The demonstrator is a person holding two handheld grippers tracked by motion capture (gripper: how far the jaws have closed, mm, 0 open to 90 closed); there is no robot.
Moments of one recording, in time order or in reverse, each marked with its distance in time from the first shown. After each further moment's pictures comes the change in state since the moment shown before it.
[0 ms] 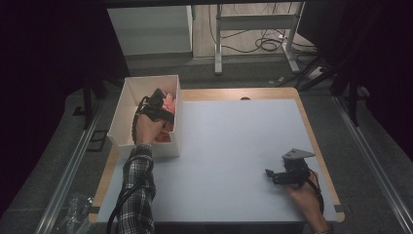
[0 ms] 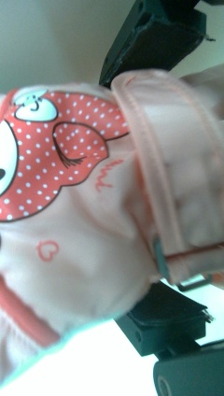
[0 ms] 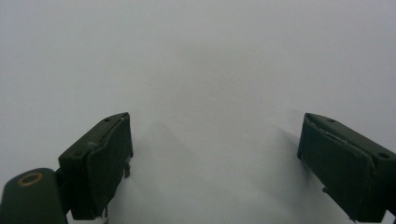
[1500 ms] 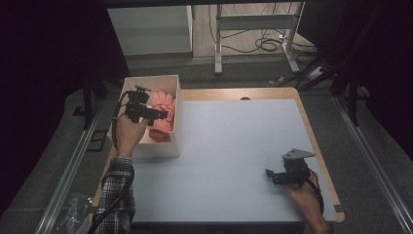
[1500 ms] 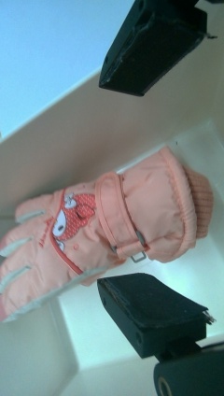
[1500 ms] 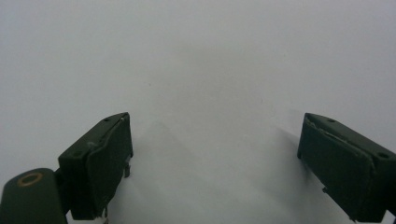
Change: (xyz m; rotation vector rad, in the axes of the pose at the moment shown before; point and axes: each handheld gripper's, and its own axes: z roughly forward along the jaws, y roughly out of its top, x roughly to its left) left arm -0.002 -0.044 -0.098 -0.324 -0.105 0.153; right arm 0.000 0.000 0.000 0.000 -0.002 -0.002
